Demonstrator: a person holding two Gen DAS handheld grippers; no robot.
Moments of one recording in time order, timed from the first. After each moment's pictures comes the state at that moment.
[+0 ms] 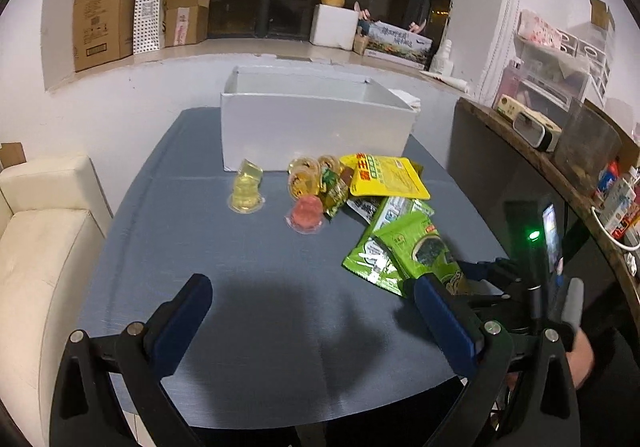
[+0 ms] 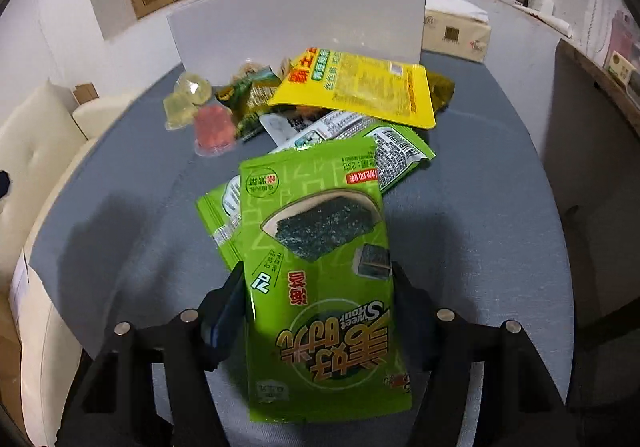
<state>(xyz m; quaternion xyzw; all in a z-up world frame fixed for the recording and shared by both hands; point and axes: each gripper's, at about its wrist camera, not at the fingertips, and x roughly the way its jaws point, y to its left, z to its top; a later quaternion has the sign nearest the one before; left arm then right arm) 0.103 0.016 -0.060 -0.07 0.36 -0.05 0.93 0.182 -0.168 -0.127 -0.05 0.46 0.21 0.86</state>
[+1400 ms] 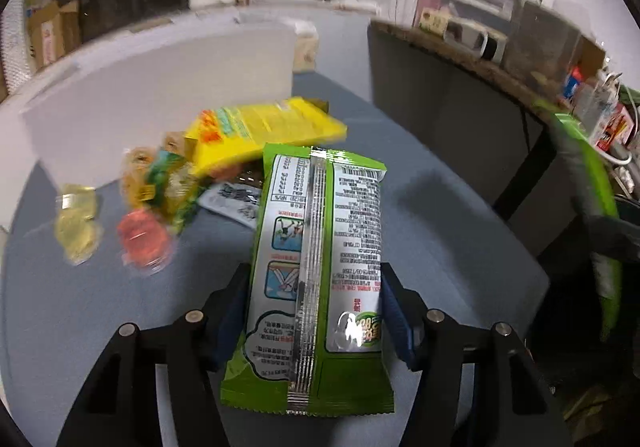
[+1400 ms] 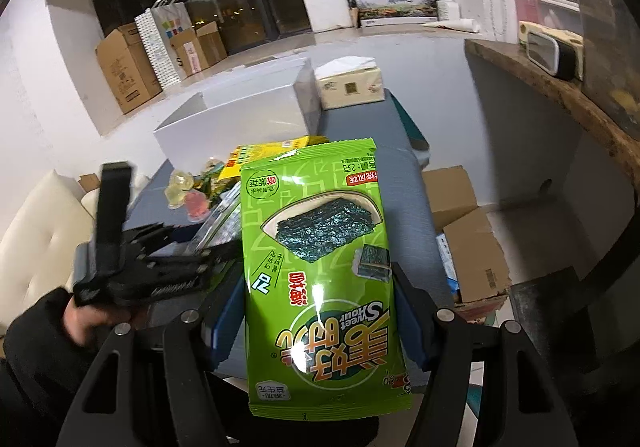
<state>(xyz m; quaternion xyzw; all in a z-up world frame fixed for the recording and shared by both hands) 0.183 -0.079 -0.111 0.02 0.41 -0.19 0.89 0.126 -0.290 -0.054 0.06 0.39 0.16 0.91</state>
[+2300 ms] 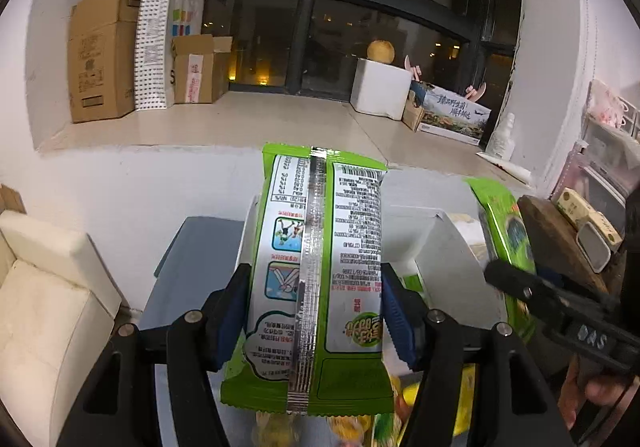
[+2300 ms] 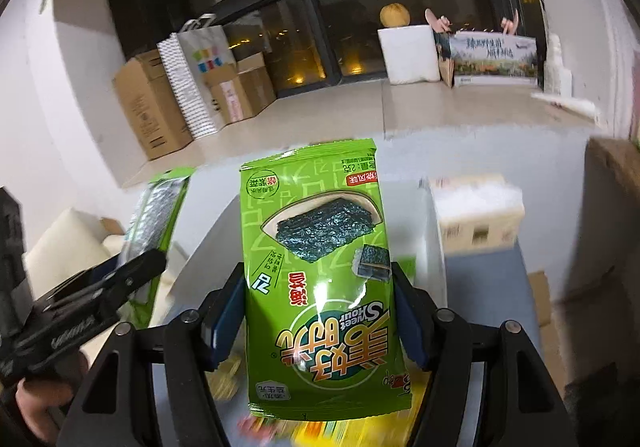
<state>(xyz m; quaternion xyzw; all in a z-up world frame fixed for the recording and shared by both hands) 0.351 0.067 0.022 -0.09 0.31 0.01 0.95 0.391 -0.140 0.023 0.06 0.34 0.22 0.91</state>
